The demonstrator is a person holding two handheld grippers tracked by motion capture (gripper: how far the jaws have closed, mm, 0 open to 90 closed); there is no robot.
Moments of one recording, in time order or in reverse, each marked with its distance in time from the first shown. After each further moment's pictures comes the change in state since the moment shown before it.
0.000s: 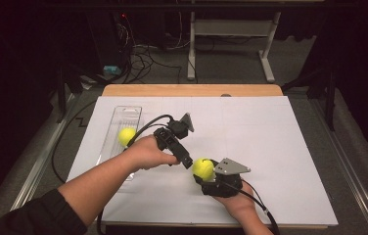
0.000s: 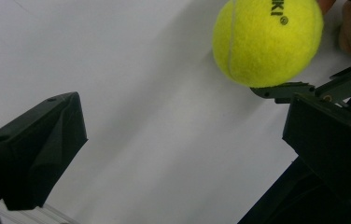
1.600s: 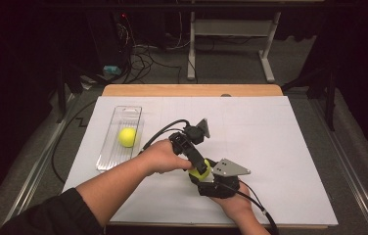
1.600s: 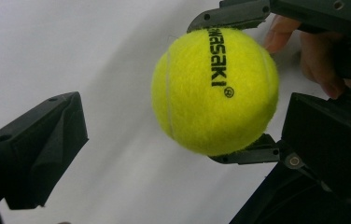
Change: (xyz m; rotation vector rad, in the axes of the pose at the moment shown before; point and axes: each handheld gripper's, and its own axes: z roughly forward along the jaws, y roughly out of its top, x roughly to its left) left arm -0.028 0.023 0.019 0.034 -0.037 0.052; right arm 0.009 0.007 -0.002 -0.078 0.038 0.008
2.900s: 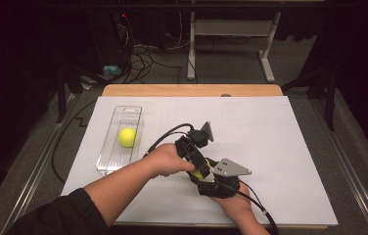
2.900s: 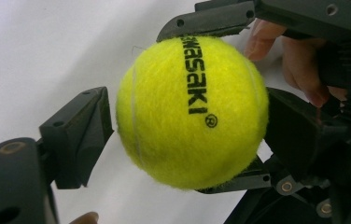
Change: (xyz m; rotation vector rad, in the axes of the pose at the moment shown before) left arm -0.002 0.006 0.013 0.009 -0.076 0.018; right arm 0.001 0.002 -0.001 -0.018 -0.002 0.001
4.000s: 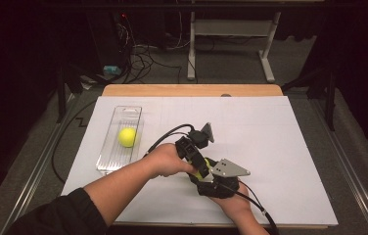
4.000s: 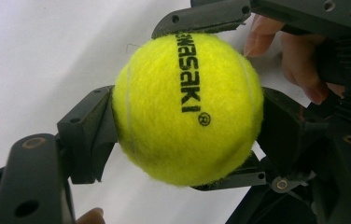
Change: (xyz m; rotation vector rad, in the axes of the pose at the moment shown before) left arm -0.001 -0.001 0.001 0.001 0.009 0.014; right arm 0.001 -0.001 0.002 -0.001 -0.013 -0.013
